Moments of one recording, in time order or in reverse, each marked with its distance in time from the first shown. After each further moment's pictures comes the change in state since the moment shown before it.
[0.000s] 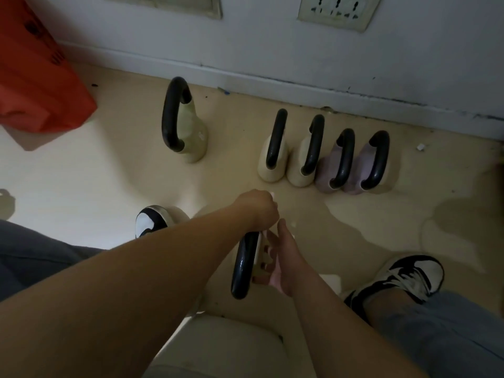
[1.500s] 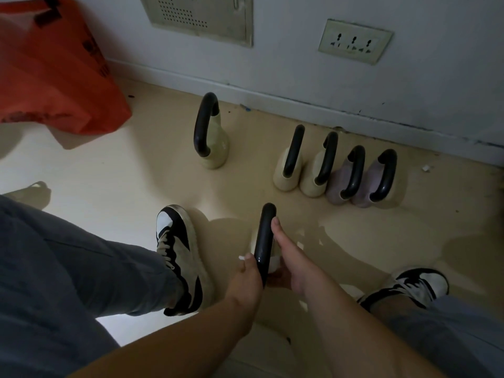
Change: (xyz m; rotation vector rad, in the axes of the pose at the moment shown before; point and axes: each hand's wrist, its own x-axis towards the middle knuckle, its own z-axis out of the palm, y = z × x) left_hand -0.148 0.026 0.095 -1.631 0.208 -0.631; right_hand -0.015 0.011 0.005 -0.316 -0.043 -0.047
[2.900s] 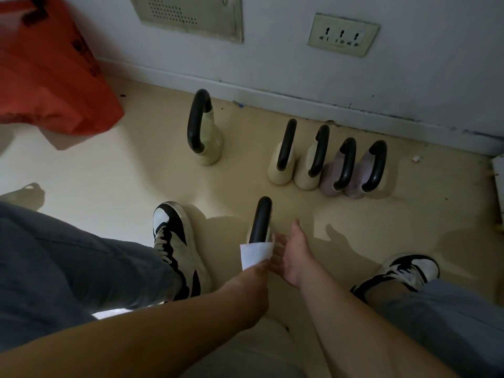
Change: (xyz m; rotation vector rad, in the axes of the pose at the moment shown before) left_hand 0.056 -0.056 -0.015 2.131 -0.339 0.691; right_hand -0.005 0.006 0.001 0.363 0.176 -0.032
